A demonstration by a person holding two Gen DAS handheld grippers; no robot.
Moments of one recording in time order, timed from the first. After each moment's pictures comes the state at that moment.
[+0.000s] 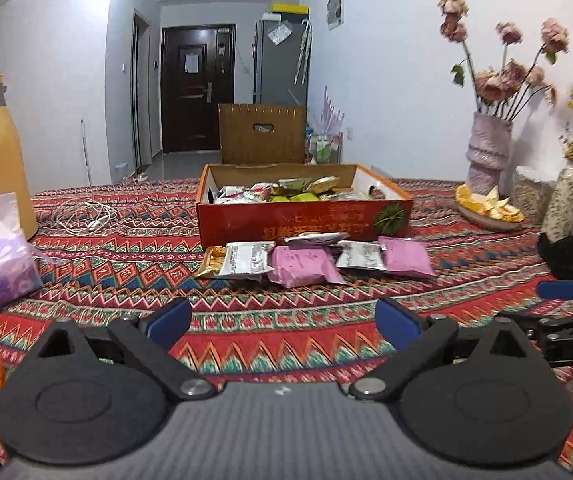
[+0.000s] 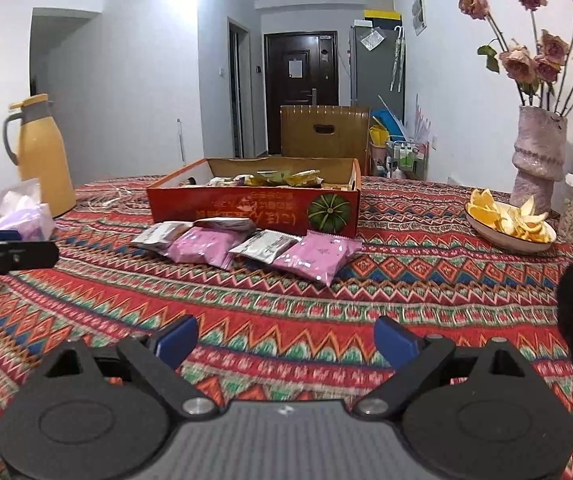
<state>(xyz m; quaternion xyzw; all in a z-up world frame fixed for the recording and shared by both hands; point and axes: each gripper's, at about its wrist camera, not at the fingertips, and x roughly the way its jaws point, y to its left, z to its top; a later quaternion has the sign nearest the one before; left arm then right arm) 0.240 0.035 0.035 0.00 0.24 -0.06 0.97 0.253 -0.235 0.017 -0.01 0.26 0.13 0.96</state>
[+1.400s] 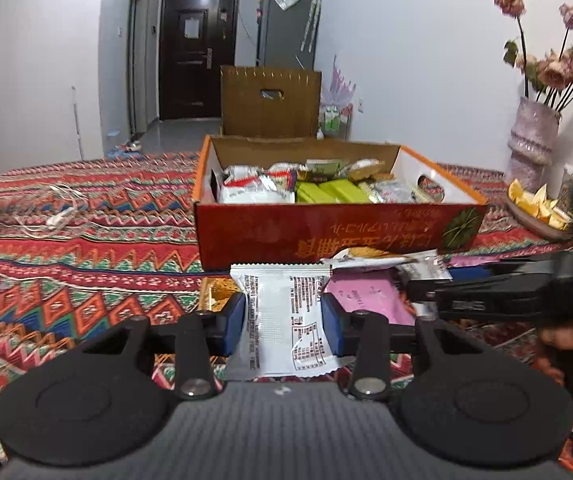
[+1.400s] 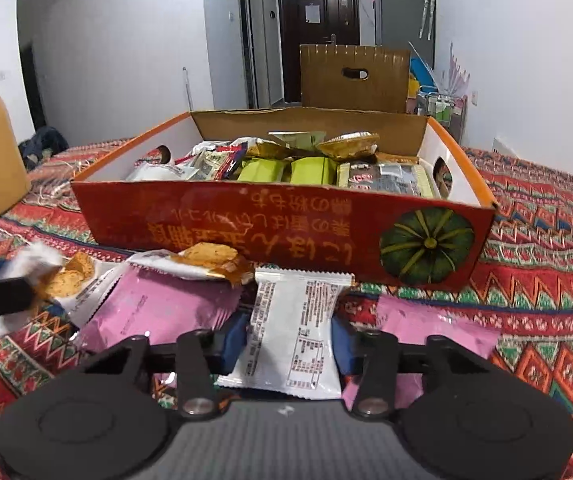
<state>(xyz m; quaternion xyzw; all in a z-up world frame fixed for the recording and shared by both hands) 0.371 0.062 0.011 -0.01 0.28 -0.06 0.96 0.477 -0.152 -0.030 -0.02 0.34 0.15 0.93</state>
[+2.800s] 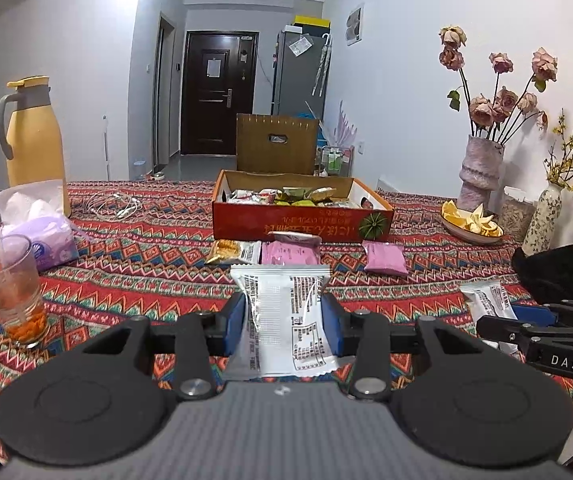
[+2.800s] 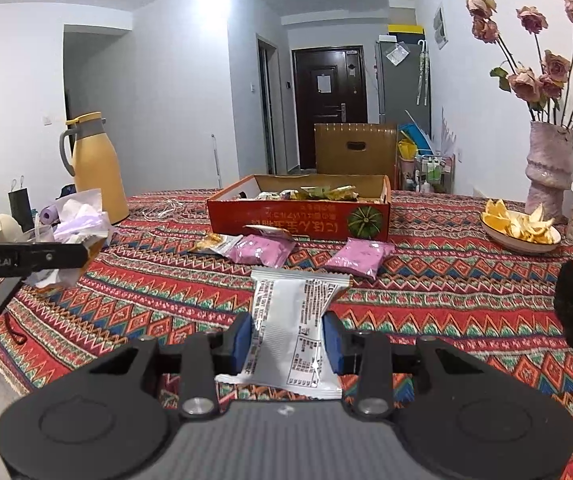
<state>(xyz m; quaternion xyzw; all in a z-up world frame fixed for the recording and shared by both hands) 0.135 0.021 0.071 -0.03 0.22 -0.03 0.97 0.168 -0.237 0.043 0.01 0.24 0.18 0.95</state>
